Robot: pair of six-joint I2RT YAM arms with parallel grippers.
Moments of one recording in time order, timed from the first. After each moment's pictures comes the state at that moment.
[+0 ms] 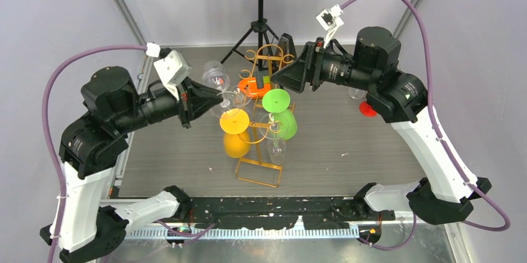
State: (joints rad) left arm -0.62 1.02 1.82 -0.95 0.44 0.03; right arm 0.67 1.27 1.81 -0.67 -0.45 0.51
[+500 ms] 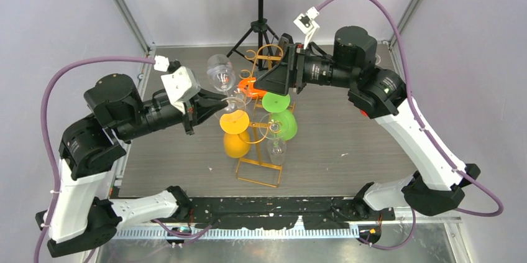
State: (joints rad) left arm -0.81 1.01 1.81 -0.94 0.30 0.16; right arm 0.74 1.33 1.81 -0.61 -0.50 0.62
